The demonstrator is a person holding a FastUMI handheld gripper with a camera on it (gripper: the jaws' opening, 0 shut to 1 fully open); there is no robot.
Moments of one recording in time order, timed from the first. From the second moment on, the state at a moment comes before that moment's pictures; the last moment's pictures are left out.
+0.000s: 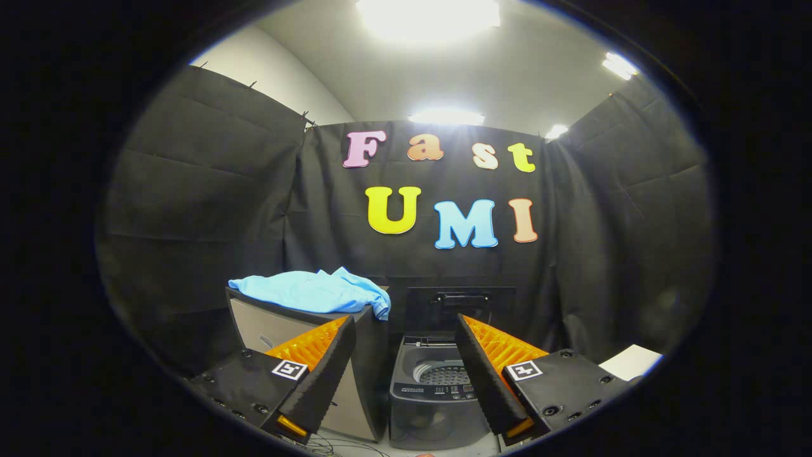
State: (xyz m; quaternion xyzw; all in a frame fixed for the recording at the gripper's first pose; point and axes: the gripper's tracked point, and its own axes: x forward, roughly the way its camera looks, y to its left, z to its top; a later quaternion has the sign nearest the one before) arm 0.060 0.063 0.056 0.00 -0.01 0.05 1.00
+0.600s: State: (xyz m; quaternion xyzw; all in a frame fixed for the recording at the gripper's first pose) arm 0.164 0.116 0.068 0.01 0.01 0.13 0.99
